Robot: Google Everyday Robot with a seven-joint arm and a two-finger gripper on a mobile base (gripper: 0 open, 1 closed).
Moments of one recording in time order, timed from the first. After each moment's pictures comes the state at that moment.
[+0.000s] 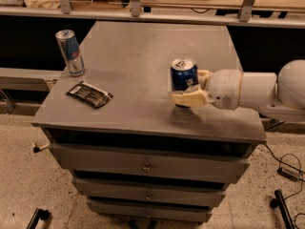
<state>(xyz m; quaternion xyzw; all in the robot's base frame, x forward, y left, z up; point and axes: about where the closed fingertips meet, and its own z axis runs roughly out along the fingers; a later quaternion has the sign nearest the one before) 0.543 -0.075 0.876 -0.45 0.65 0.32 0.52</state>
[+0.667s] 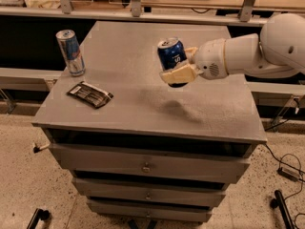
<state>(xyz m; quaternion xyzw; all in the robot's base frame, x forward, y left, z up) 0.593 -0.051 0.900 -0.49 0.68 0.29 0.46</state>
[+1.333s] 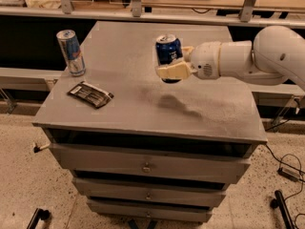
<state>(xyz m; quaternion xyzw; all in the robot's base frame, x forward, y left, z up) 0.614 -0.042 0.902 -0.45 0.66 0.32 0.50</state>
